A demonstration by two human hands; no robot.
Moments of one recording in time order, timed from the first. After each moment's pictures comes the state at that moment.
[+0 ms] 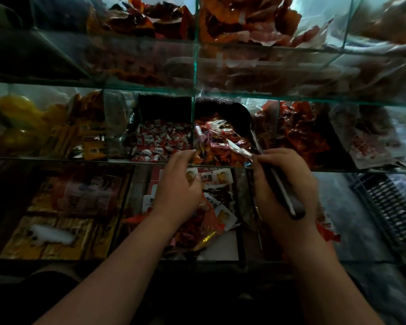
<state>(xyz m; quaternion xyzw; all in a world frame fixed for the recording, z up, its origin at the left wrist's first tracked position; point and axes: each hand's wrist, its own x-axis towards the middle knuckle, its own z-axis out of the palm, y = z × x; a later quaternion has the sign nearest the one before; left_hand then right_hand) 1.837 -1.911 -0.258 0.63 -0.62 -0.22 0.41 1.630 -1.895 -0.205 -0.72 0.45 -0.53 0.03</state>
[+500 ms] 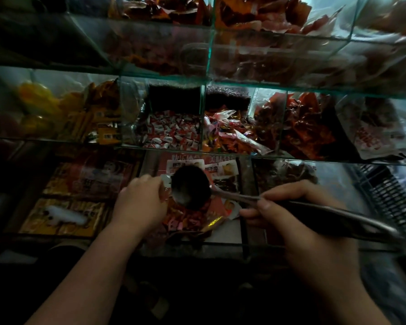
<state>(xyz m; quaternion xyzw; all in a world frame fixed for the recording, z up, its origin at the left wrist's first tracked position) 1.910 -1.849 -0.270 0.75 -0.64 -0.10 0.13 1.645 -1.790 -0.183 -0.52 0.47 -0.53 0.47</state>
